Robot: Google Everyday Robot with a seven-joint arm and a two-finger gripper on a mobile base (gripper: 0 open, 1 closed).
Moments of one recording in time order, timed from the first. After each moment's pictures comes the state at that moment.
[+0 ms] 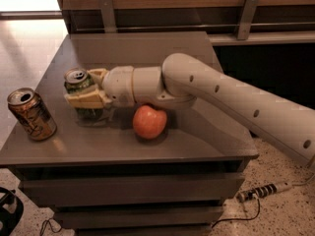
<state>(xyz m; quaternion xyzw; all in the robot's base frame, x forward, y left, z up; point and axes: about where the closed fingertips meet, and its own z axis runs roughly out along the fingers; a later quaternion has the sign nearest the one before) 0.543 0.189 0.863 -0.53 0.54 0.44 0.49</state>
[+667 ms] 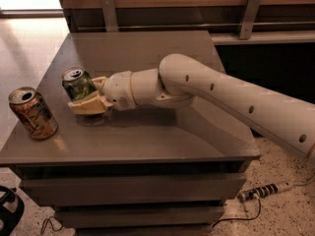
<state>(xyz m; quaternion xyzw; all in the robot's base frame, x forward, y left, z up) 0.540 0.190 0.865 -0.54 0.56 0.43 0.46</state>
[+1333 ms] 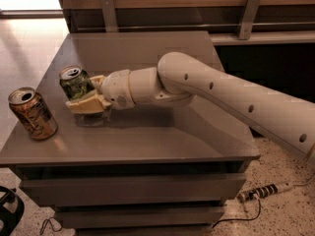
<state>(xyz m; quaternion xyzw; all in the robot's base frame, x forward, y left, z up) 0.539 0.192 0.864 -0.54 0.56 0.43 0.46</state>
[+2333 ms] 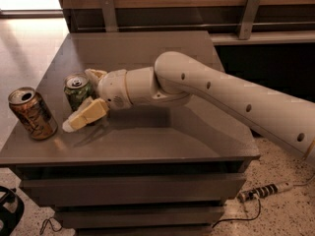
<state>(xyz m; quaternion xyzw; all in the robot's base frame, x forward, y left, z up) 0.535 0.199 0.865 -0.55 0.55 0.43 0.46</state>
